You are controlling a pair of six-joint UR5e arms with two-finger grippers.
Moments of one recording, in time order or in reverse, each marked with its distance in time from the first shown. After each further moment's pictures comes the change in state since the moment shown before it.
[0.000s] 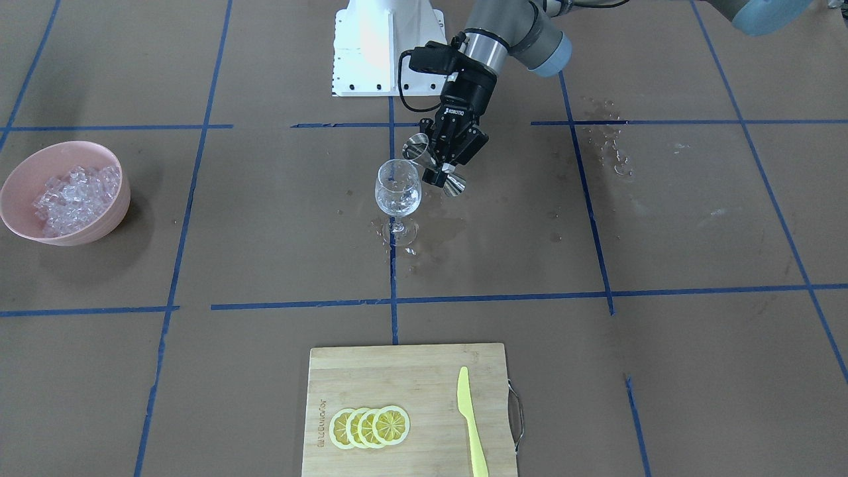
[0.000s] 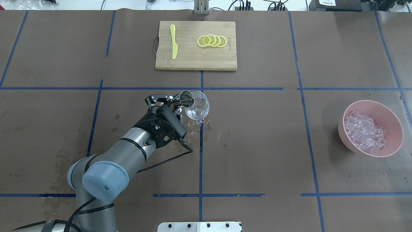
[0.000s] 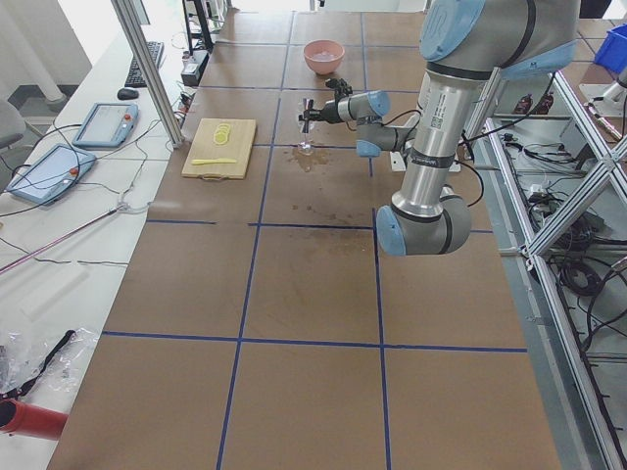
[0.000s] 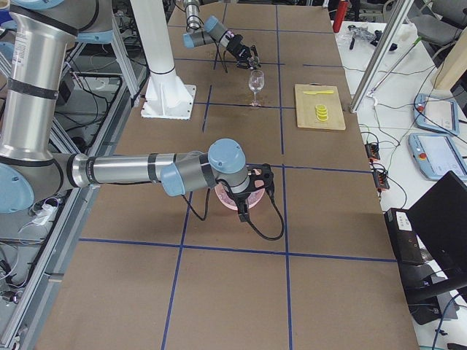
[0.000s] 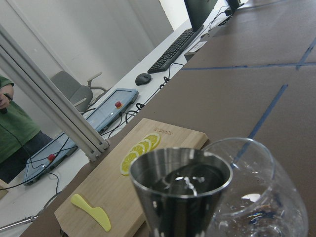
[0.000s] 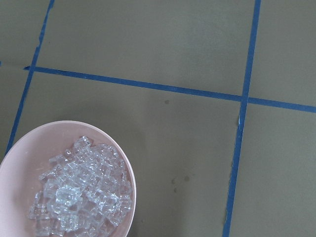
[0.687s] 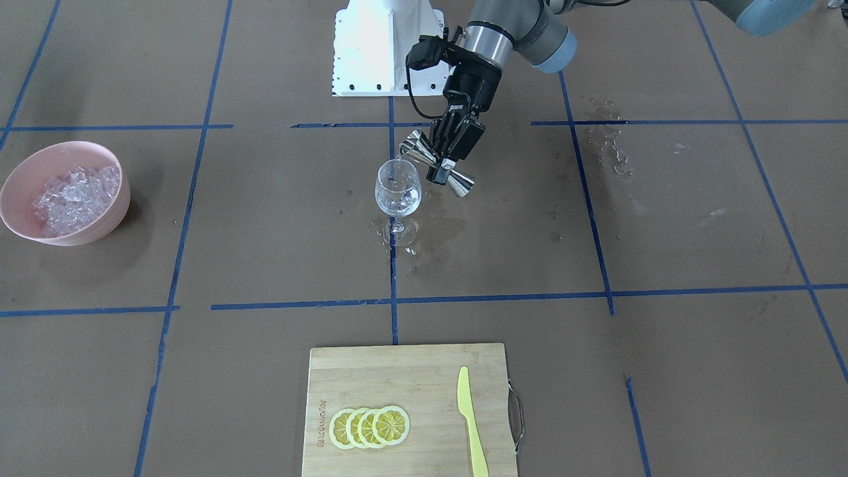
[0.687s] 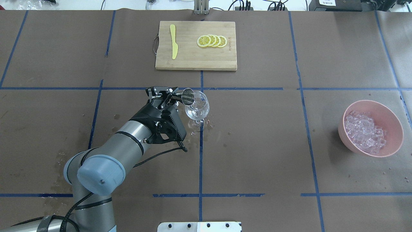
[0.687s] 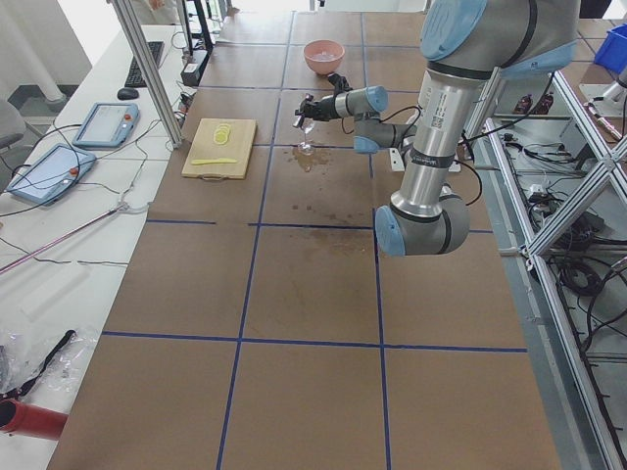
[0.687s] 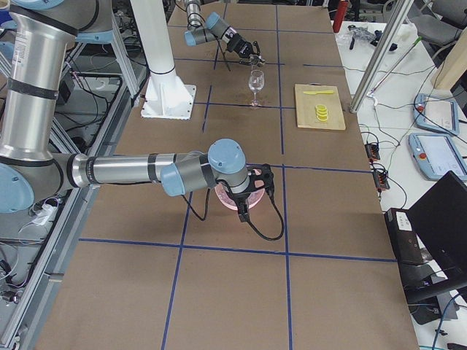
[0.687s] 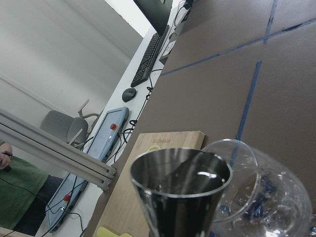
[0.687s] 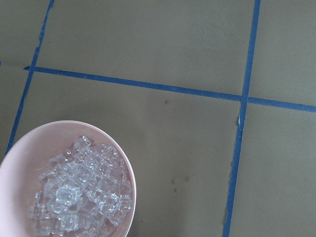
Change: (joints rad) left arm -0.032 -0.004 -0.018 0.019 -0.002 0.259; right arm 0.000 -0.001 0.000 0.000 0.003 0.000
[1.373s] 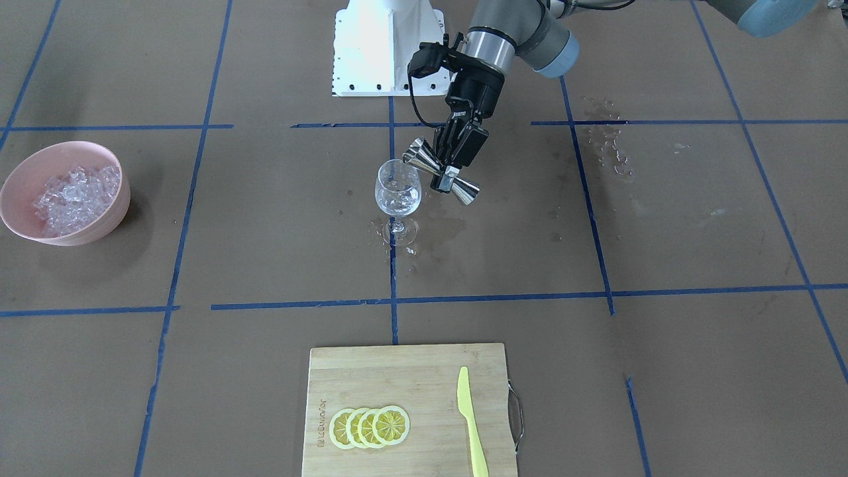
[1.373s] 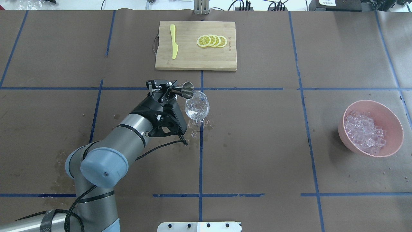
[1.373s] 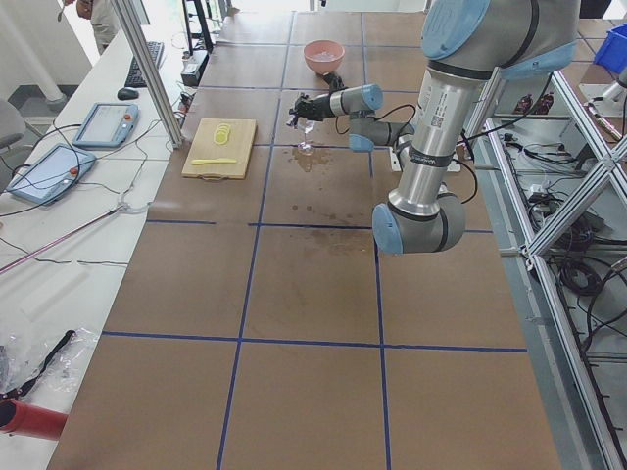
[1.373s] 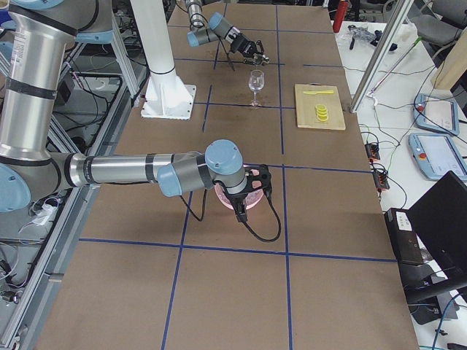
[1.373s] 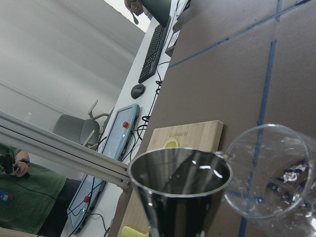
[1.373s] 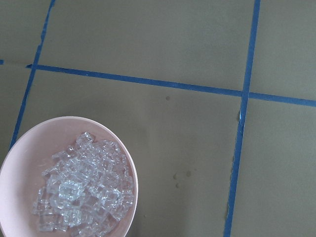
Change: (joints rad) left arm -0.021 -0.023 0.018 0.016 0.005 0.065; right arm 0.008 -0.015 0.009 0.001 0.010 0.000
